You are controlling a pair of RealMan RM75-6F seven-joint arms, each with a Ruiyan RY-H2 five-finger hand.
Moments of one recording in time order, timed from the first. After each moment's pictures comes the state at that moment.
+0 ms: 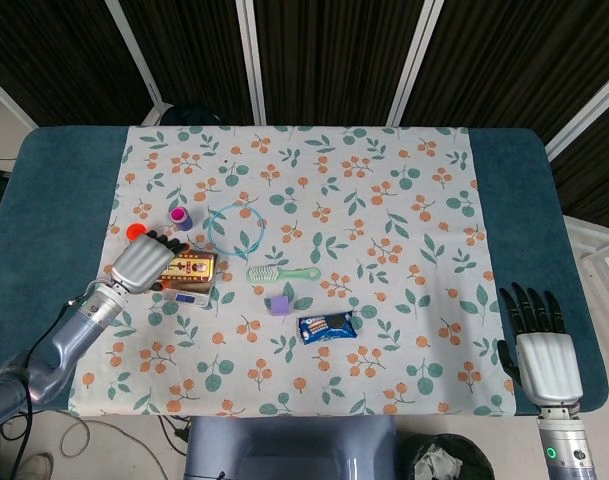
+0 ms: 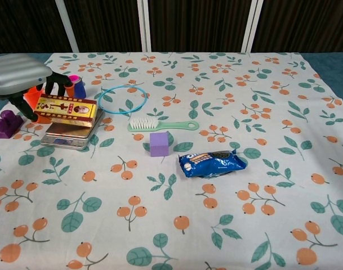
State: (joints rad) left arm -0.72 -1.54 0.02 -0.91 1.58 1.04 -0.04; right arm 0.07 -1.25 0.07 -1.69 -1.53 1.53 -0.37
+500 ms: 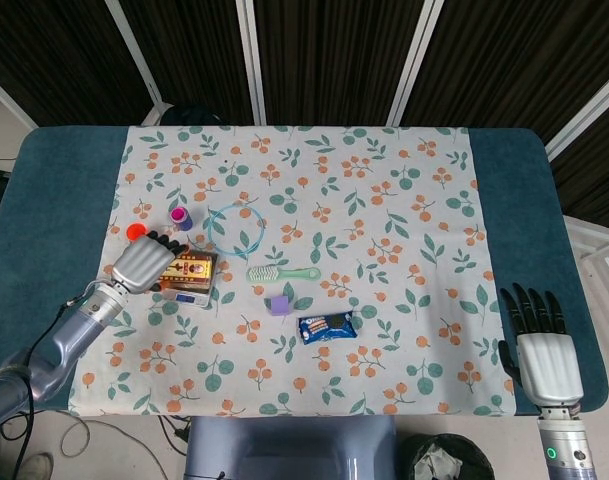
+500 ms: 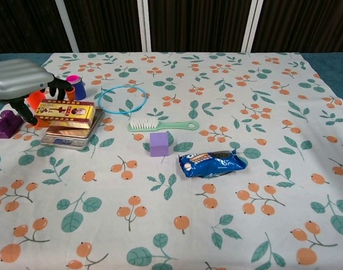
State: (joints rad) left arm -0.73 -1.56 0.03 -0.87 1.60 1.02 -0.03; right arm 0.07 -1.25 0.07 -1.69 -1.53 1.54 -0.37
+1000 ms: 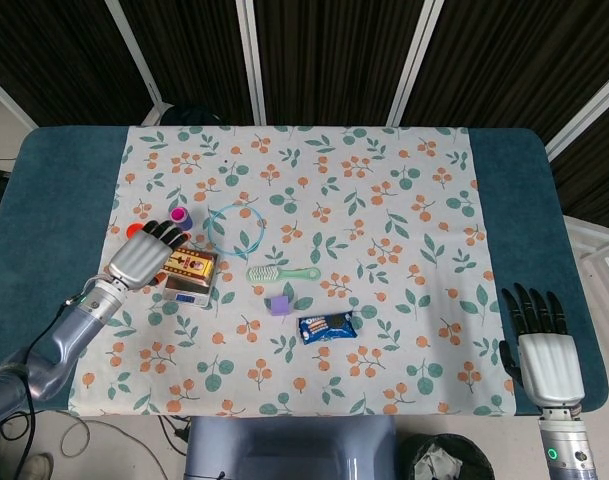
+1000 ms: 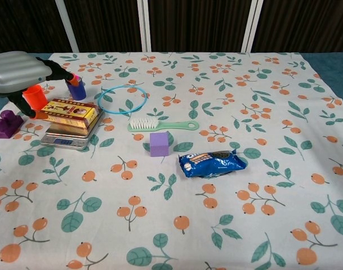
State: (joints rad) left arm -0.73 -1.51 -0.01 -0.96 1.54 0.99 0.08; right arm 0.07 -1.25 0.07 -1.70 -1.53 1.54 -0.37
